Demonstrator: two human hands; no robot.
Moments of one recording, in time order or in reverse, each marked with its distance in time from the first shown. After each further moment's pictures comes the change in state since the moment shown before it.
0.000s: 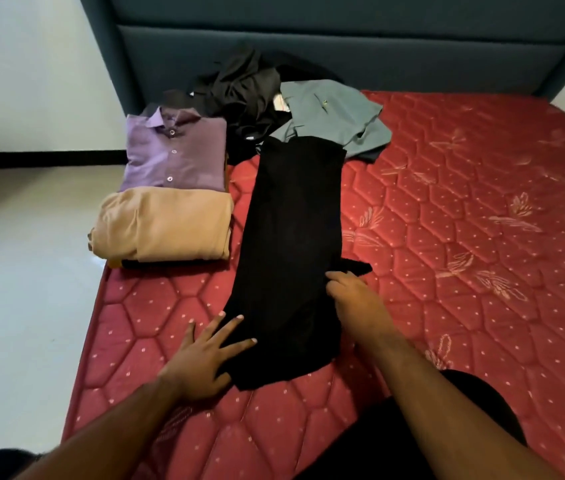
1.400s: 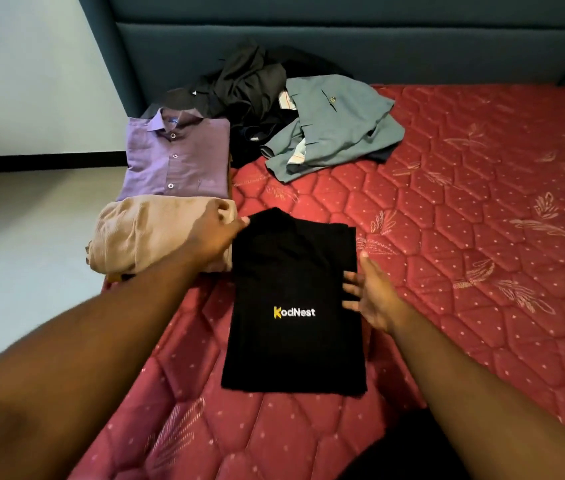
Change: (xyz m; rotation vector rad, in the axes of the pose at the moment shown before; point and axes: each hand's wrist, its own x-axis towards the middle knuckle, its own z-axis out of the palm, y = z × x) left_hand 0.125 -0.043 -0.180 -1.059 0.328 -0.538; right_hand 0.053 0.032 0.004 1.360 -0.083 1.152
